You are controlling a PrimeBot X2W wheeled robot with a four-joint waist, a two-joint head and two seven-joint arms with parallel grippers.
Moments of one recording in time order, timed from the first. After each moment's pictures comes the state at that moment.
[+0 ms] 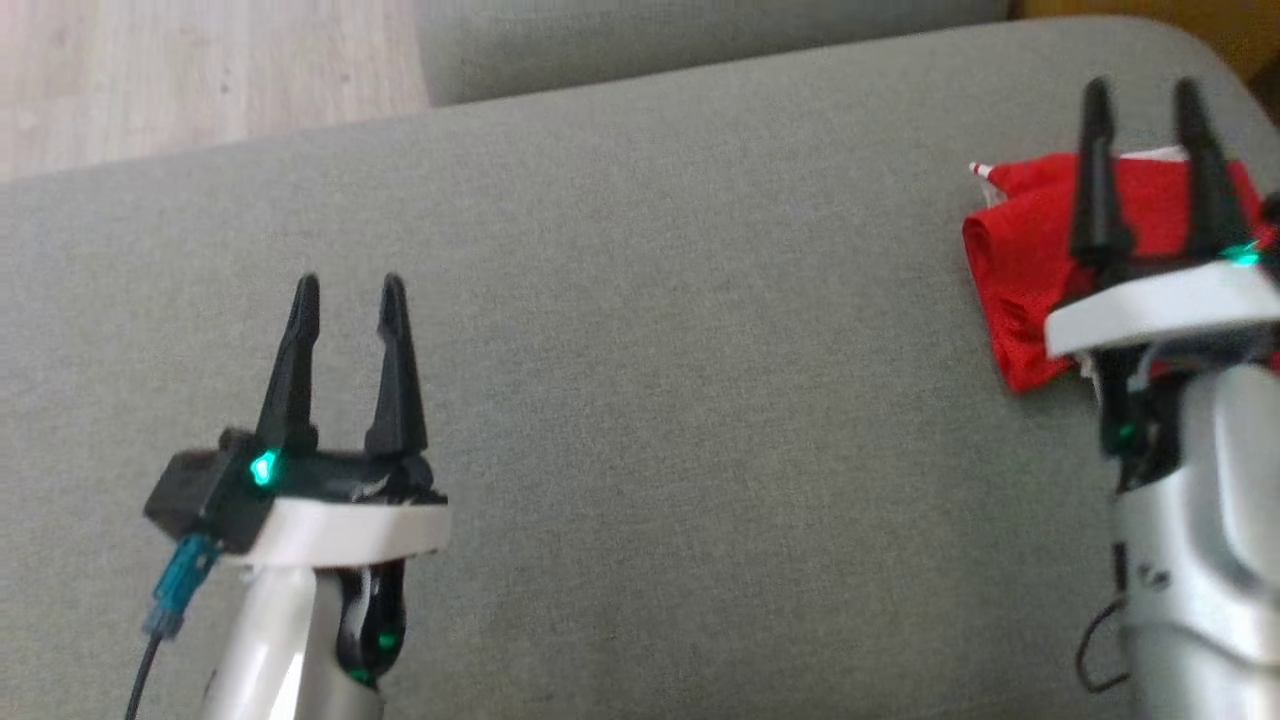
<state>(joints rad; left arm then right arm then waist) -0.22 0.04 -0.14 0.14 -0.32 -0.12 -0.26 -0.46 -0.09 -0.07 0.26 0.22 0.13 -0.09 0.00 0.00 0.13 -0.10</state>
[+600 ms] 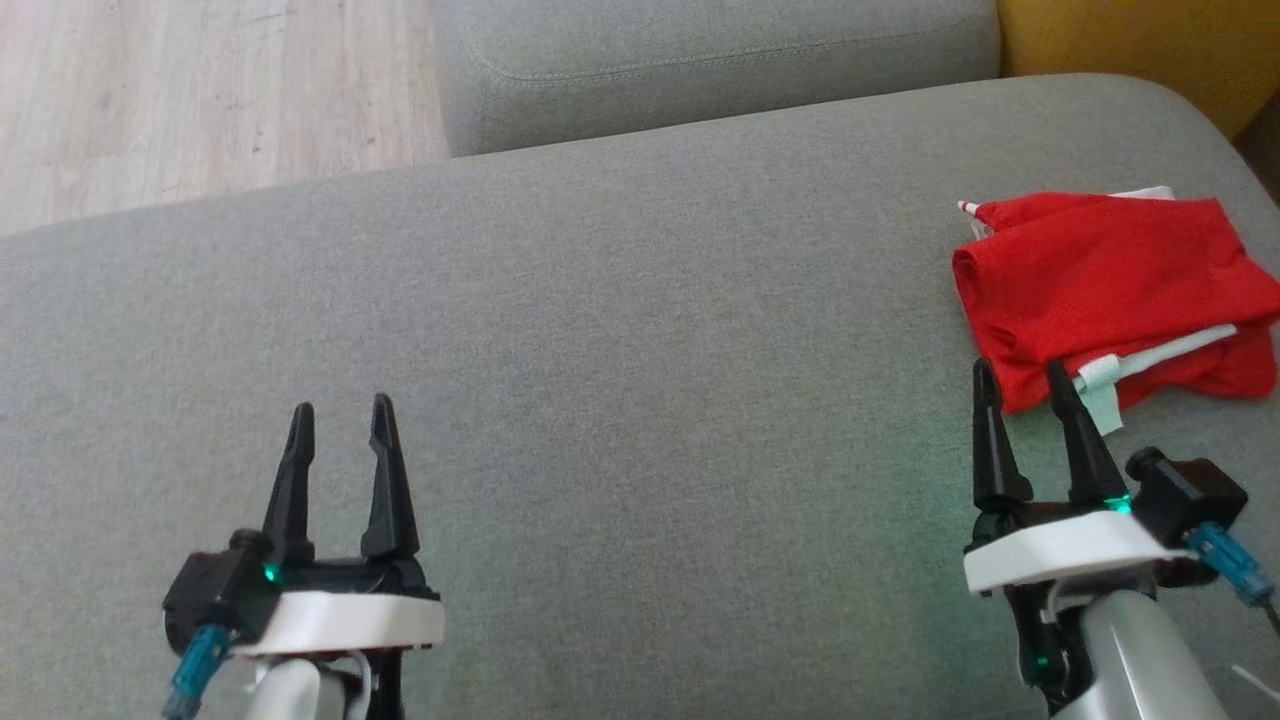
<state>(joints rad) -0.06 0.04 -0.12 0.17 -0.33 -0.06 -0.26 -0.13 -0.05 0.05 0.33 0.30 0.13 -0.25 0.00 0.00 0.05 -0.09</state>
